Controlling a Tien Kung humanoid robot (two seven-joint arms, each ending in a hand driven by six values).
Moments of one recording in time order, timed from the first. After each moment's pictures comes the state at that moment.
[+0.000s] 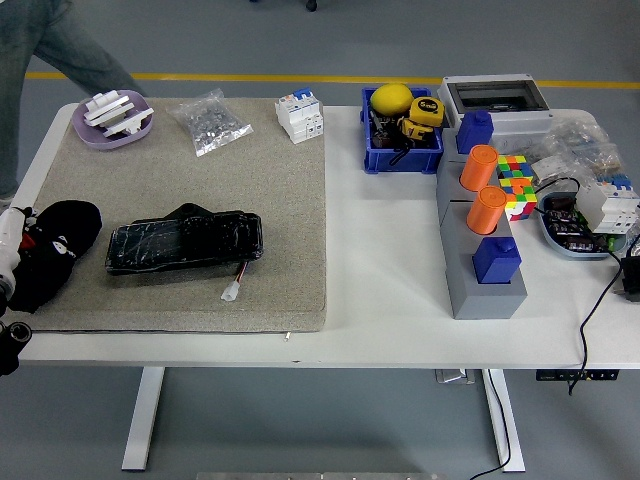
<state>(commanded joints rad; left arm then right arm) -0.27 0.45 -1.14 -1.01 1.65 0.35 0.24 0.16 -0.37 0.80 0.18 -0.35 0.00 -0.12</state>
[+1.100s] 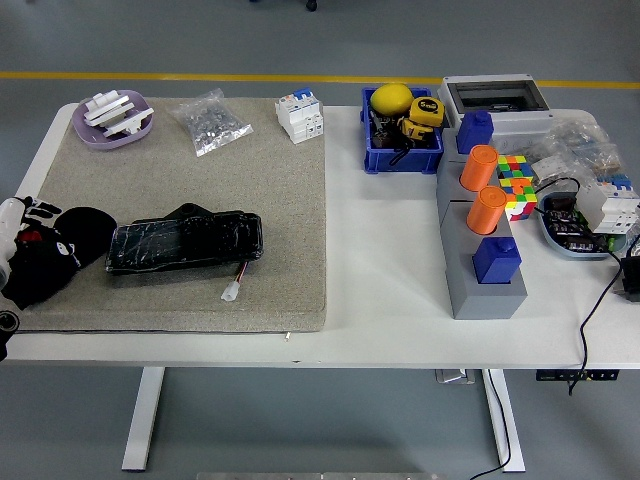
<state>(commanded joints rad) -0.27 0.50 -1.17 -1.11 1.65 0.24 0.30 0.16 -0.37 0.81 0.18 -0.35 -0.01 -0.13</state>
